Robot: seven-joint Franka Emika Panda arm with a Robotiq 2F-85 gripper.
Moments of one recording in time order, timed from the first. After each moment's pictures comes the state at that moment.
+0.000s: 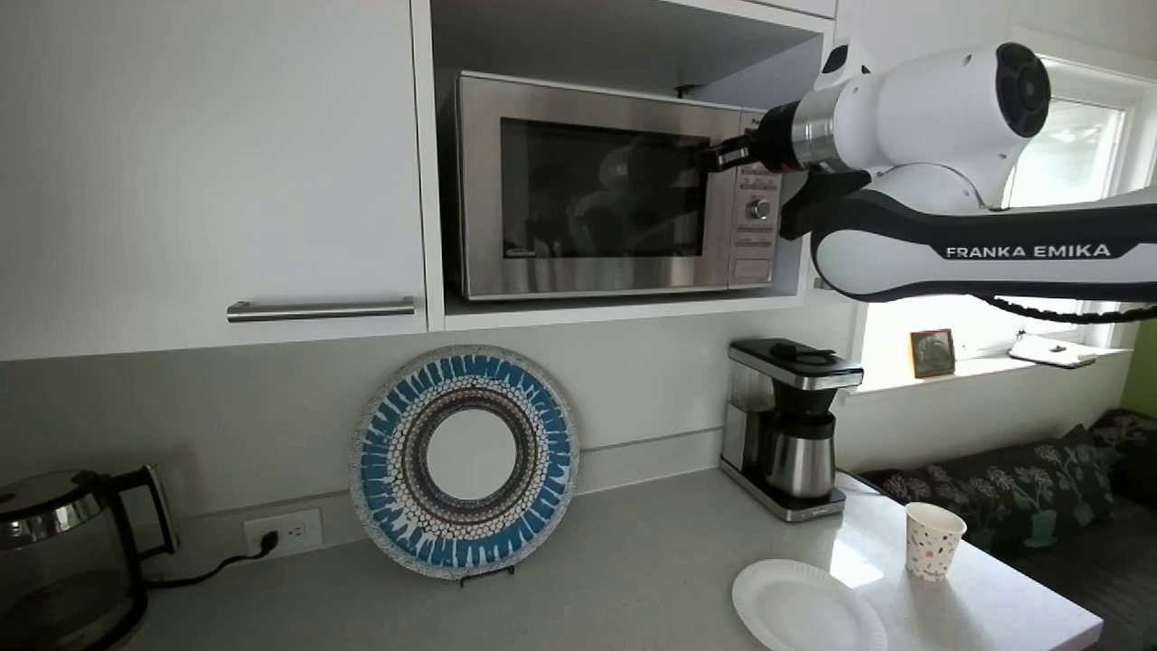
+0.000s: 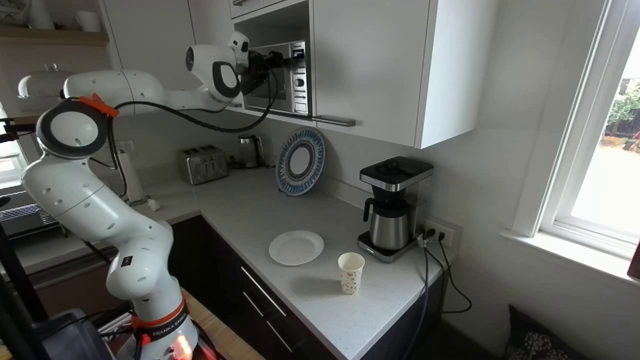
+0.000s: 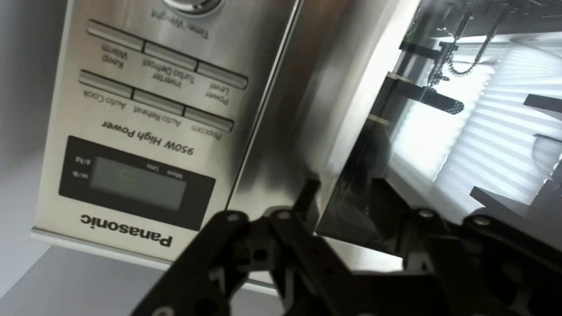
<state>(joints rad) -0.59 -0.48 0.56 -1.97 -0.19 3.12 0.06</state>
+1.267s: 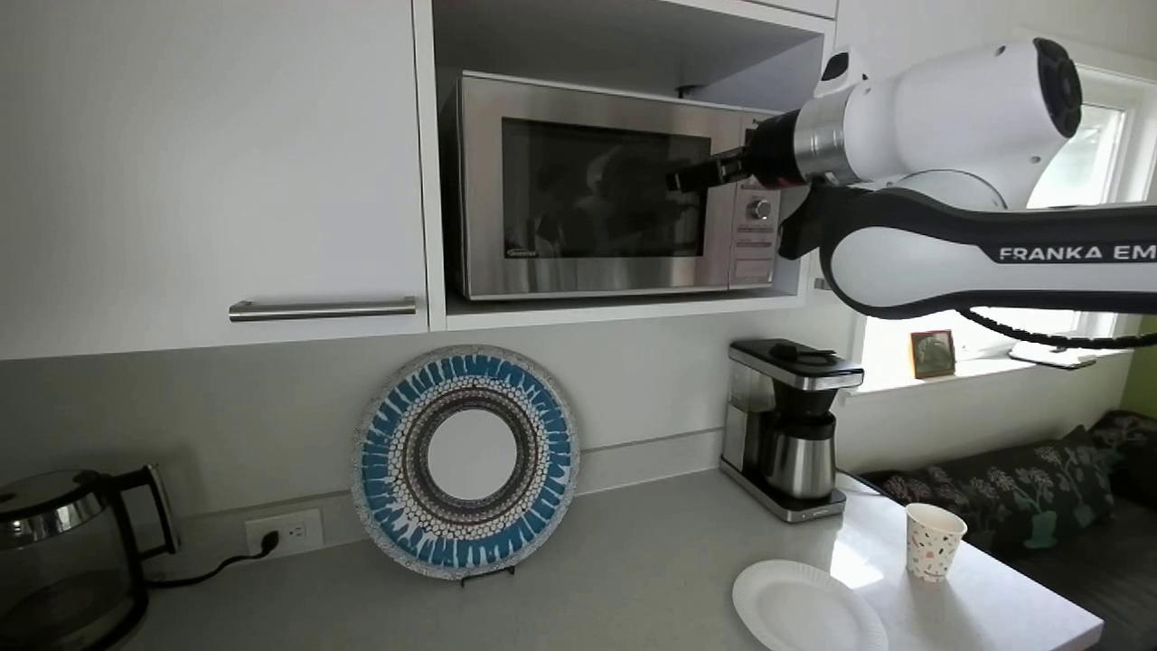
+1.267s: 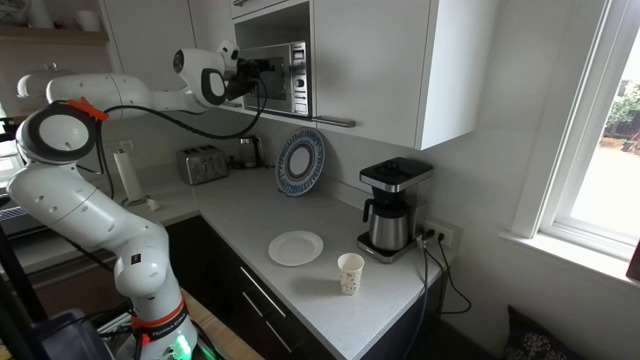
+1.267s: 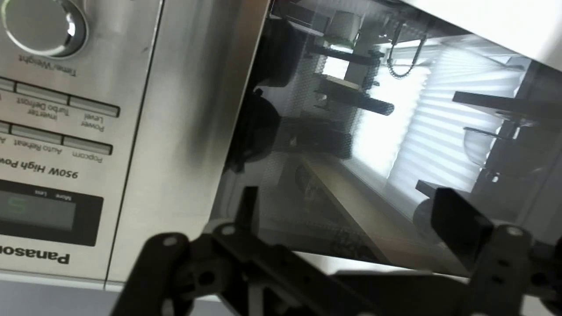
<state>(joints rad) -0.41 -0.54 0.51 -2.06 -0.04 3.07 -0.02</state>
